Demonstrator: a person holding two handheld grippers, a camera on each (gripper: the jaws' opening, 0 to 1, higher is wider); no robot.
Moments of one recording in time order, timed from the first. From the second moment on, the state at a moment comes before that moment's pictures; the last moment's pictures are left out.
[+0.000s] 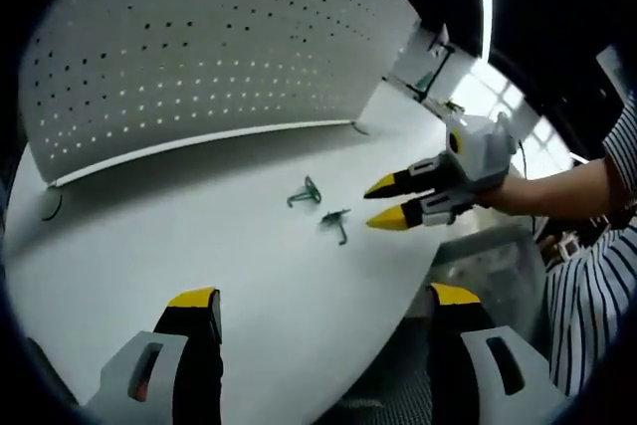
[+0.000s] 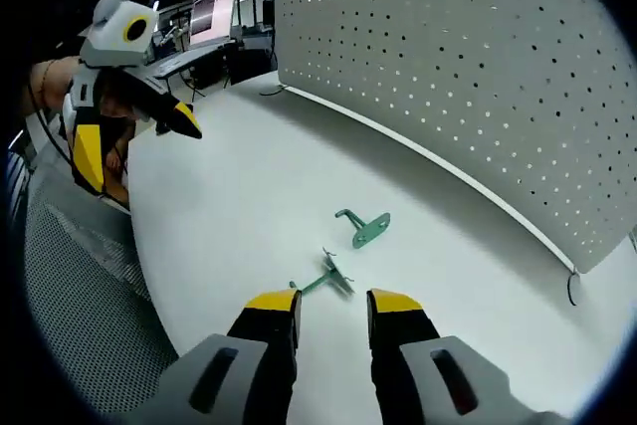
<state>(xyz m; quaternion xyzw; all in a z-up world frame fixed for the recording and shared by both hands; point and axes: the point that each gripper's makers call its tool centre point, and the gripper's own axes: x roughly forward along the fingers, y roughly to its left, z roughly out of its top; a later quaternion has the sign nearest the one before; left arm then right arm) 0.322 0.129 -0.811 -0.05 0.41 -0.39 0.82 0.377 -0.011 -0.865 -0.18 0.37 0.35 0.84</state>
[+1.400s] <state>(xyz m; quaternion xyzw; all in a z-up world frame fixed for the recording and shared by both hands) 0.309 0.138 -0.805 -0.07 0.42 -0.37 0.83 0.386 0.000 -0.899 -0.27 0.40 0.43 0.76</state>
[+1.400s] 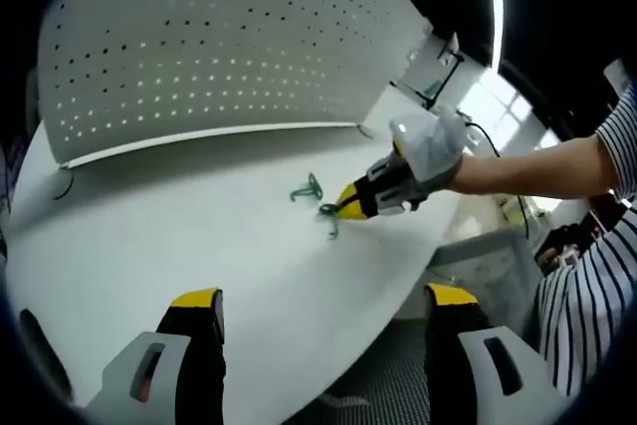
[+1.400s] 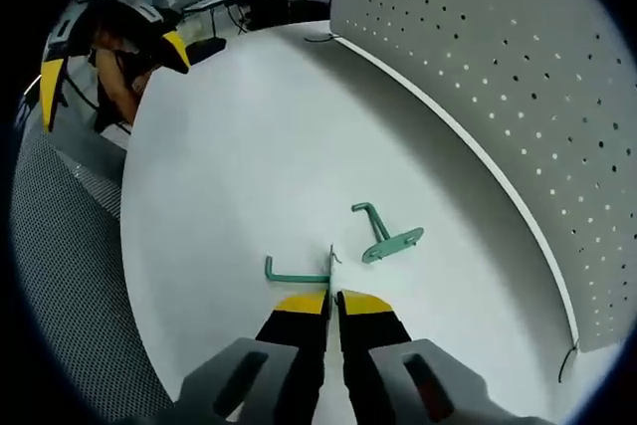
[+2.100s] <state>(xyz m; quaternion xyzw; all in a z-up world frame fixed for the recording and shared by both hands) 0.335 0.148 -0.767 -0.15 0.36 -0.33 0.86 0.385 0.030 -0.832 -0.17 0.34 0.38 0.84</state>
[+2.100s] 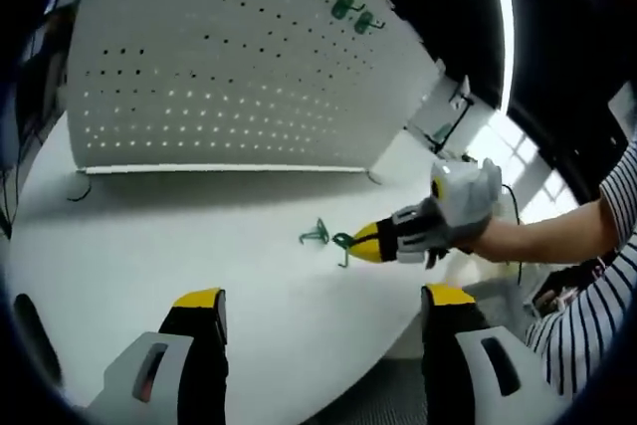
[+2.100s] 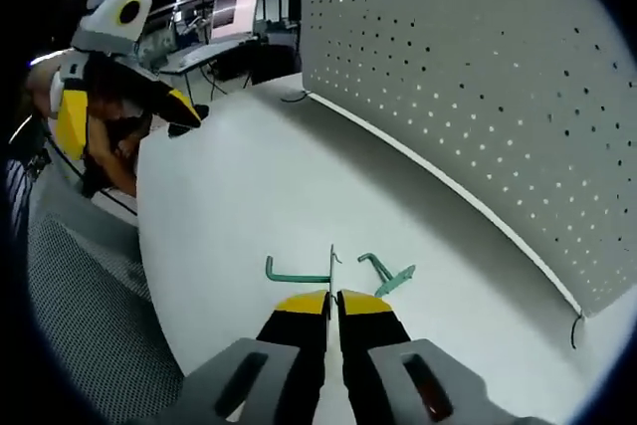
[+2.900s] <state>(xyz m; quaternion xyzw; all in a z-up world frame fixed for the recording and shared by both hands) 0.355 0.137 -0.716 -0.26 0.30 -0.31 0.86 0.383 0.068 -0.741 -0.01 0.24 0.33 0.91</state>
